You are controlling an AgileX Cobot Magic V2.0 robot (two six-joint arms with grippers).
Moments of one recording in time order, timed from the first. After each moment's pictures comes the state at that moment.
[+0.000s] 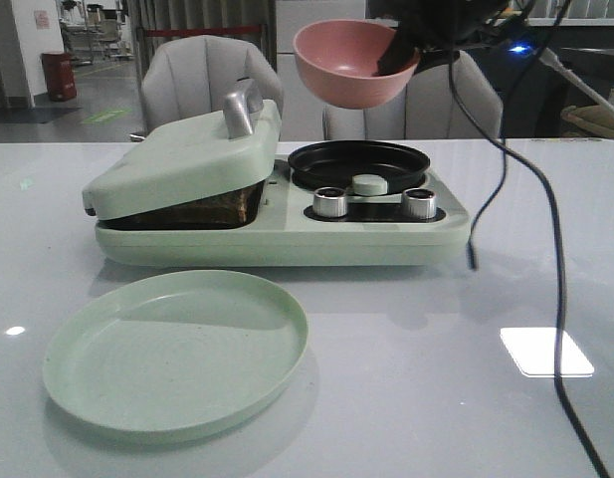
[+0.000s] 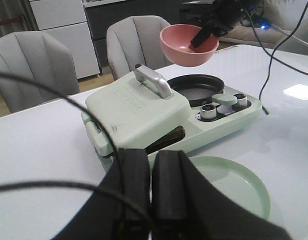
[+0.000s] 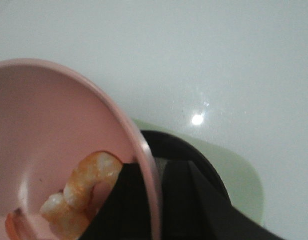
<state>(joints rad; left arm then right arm) -0.29 0.08 -0.33 -0.42 0.46 0.52 0.16 2.22 -2.10 0.60 0.64 -0.42</state>
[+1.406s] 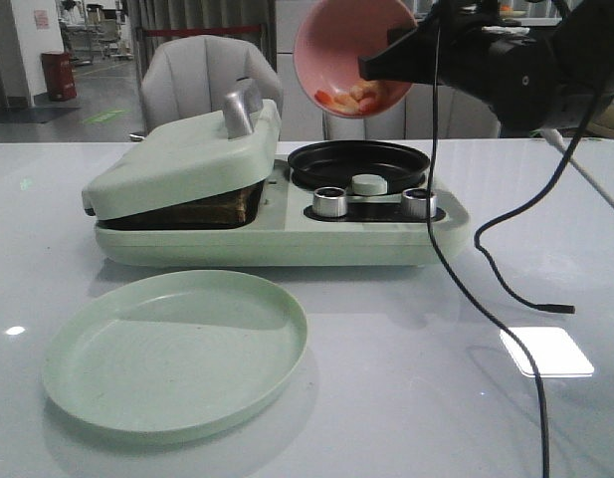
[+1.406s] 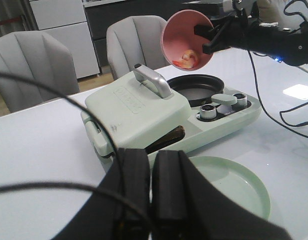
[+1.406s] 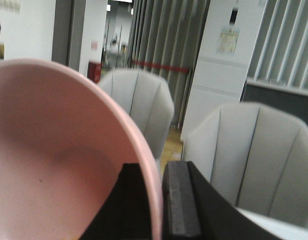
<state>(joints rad) -0.29 0.08 -0.33 -0.42 0.46 0.52 0.27 2.11 -1.31 0.00 -0.98 -0.14</state>
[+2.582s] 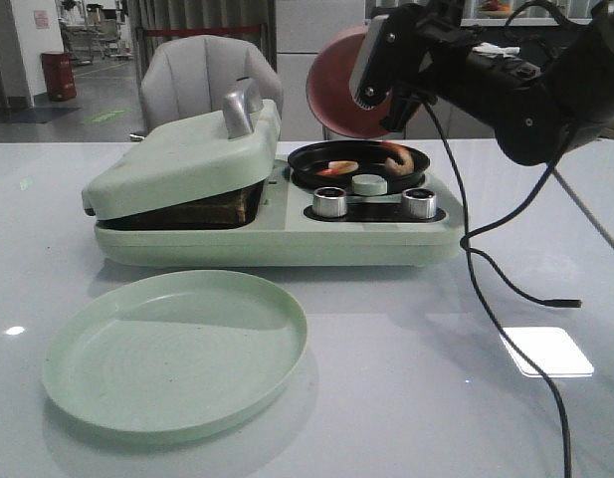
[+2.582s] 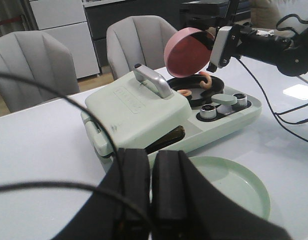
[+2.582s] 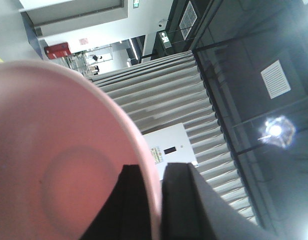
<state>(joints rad) -0.29 0.08 -0.33 -0.42 0.46 0.52 0.24 2.19 -1.37 -0.25 -1.12 -1.13</state>
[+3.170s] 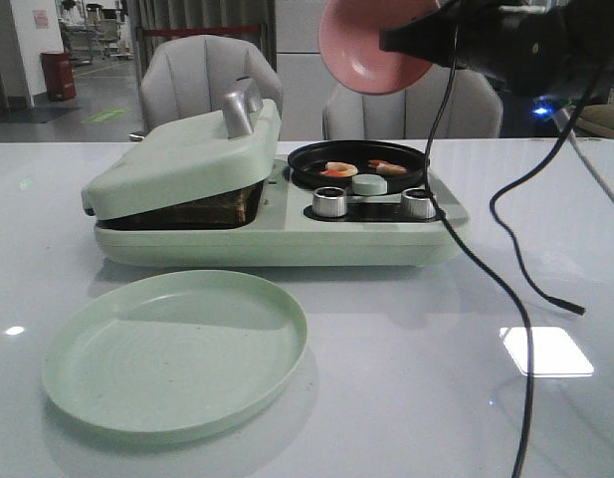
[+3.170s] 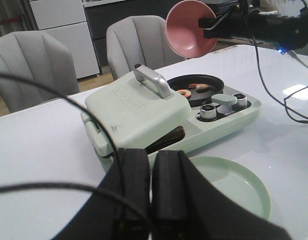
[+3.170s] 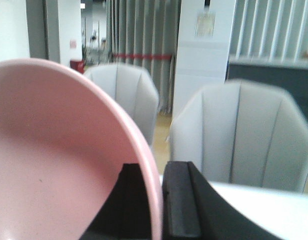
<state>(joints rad) -0.29 0.08 -0.33 -0.42 0.46 0.52 0.23 2.07 -1.41 0.07 -0.70 -0.01</state>
